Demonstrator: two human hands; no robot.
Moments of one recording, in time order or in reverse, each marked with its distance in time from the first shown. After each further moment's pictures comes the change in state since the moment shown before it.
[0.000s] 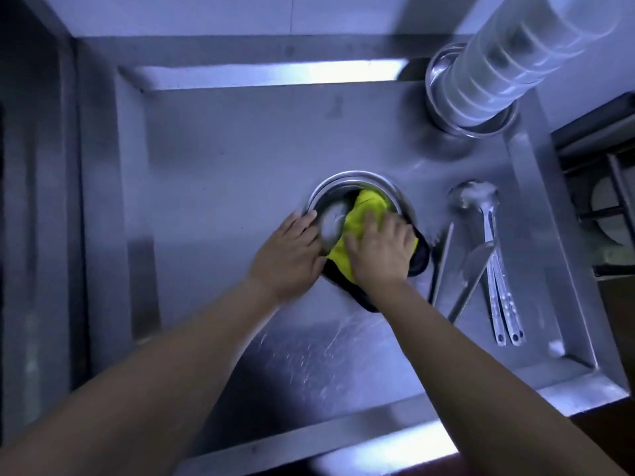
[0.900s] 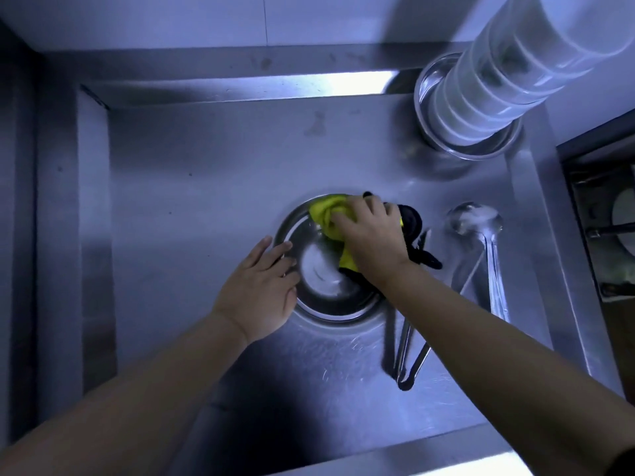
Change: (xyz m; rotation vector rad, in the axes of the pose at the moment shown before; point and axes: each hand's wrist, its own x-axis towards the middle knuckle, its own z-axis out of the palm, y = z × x) left_hand 0.007 0.004 0.008 0.105 0.001 -0.035; right_hand 0.083 0.037 -0.007 -0.118 0.203 -0.624
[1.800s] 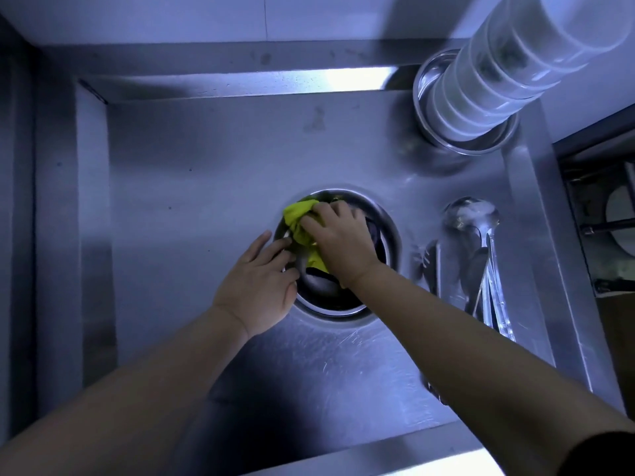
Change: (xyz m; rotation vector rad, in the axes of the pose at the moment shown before) left_hand 0.000 0.002 -0.005 0.039 0.000 -0.005; right_hand 0.003 -0.038 0.011 0.173 0.096 -0.062
